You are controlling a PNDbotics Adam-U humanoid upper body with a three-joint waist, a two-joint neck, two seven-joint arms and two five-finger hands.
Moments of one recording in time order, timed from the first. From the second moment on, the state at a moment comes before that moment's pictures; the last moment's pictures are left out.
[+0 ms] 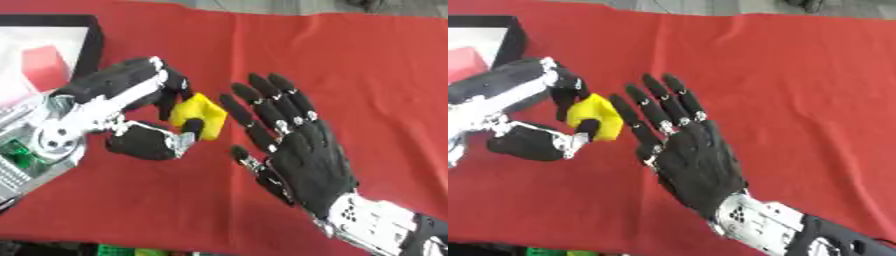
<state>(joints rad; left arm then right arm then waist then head) -0.90 0.79 -0.74 -1.99 -0.18 0.59 -0.25 -0.57 -0.56 0.83 -1.98 1.26 0.40 -0.40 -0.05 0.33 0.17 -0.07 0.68</state>
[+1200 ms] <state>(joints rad) -0.64 0.99 -0.35 -1.99 -0.03 0.67 0.21 -0.54 -0.57 0.81 -1.98 1.25 0.41 -0.46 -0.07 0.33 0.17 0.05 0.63</state>
